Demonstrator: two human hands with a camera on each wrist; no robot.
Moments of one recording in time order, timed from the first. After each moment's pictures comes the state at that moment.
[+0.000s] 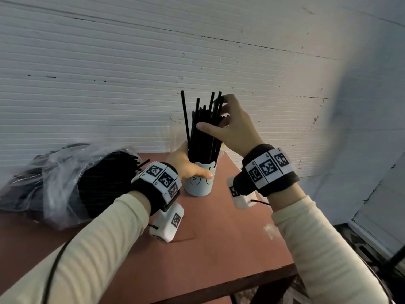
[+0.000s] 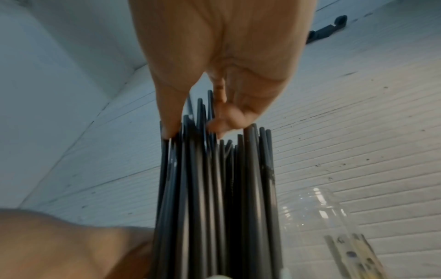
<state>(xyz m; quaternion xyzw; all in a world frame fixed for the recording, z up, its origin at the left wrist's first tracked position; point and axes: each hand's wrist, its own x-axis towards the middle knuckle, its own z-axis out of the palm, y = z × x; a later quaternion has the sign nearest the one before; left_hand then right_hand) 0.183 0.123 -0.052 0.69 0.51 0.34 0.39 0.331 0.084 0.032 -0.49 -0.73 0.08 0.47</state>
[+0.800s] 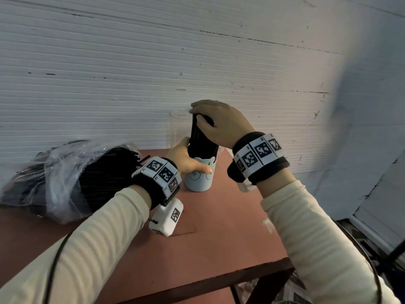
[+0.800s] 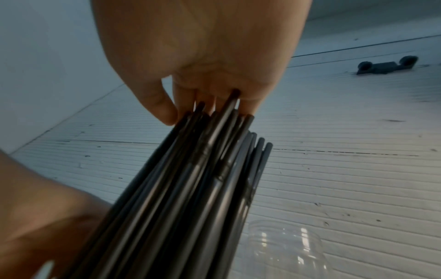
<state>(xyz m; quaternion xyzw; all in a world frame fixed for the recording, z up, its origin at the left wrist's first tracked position) 0.182 0.113 -0.042 0.70 0.52 0.31 0.37 0.320 0.090 0.037 -0.47 -0.83 -0.12 0.28</state>
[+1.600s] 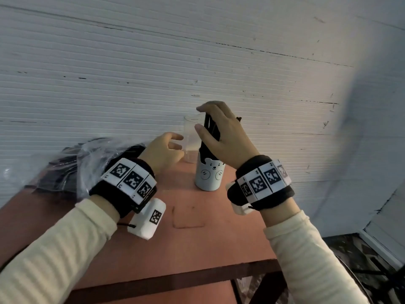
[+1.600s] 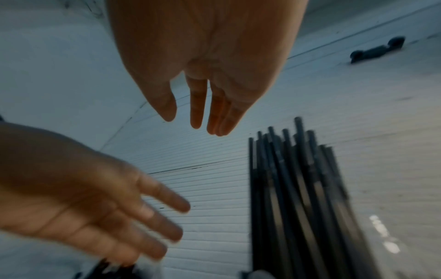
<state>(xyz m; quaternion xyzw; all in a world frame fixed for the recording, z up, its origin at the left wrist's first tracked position) 0.118 0.068 -0.014 0.68 0.55 0.38 0.31 0.293 0.051 0.022 -0.39 -0.82 -0.06 0.42</state>
